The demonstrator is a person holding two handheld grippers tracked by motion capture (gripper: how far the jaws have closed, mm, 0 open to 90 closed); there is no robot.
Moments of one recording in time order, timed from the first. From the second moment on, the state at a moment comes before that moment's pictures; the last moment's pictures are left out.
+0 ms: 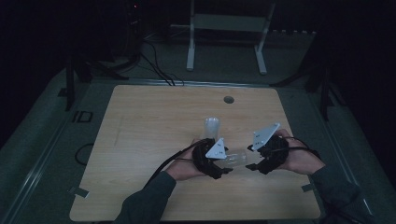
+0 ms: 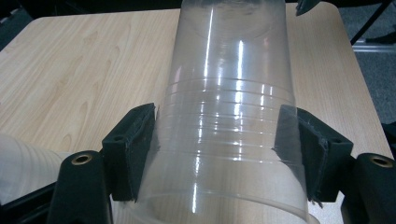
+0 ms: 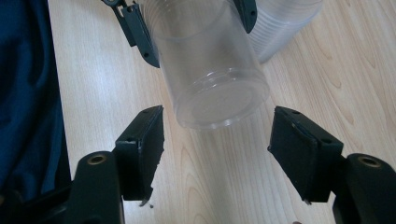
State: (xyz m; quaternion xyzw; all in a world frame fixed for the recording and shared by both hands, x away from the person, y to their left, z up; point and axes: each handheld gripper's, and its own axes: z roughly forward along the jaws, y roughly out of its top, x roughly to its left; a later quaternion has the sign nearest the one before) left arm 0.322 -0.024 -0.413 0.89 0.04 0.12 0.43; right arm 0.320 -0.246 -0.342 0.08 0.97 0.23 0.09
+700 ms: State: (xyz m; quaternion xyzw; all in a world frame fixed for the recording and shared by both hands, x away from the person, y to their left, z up) left arm 0.319 -0.032 -0.412 0.91 0.02 0.12 0.40; right arm 0.318 -0.229 -0.349 0.05 0.98 0.17 0.09
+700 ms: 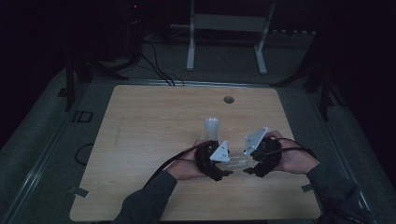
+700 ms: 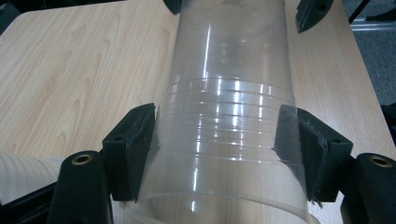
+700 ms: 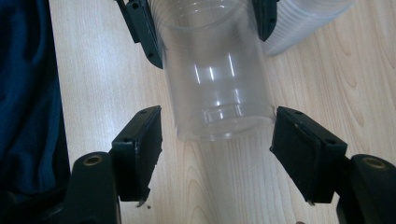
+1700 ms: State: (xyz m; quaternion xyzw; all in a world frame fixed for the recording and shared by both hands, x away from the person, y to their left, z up) left arm 0.317 -0.036 -0.410 0.91 0.00 0.12 0.39; right arm 0.316 -0.211 -0.365 0.02 0.99 0.13 0.10
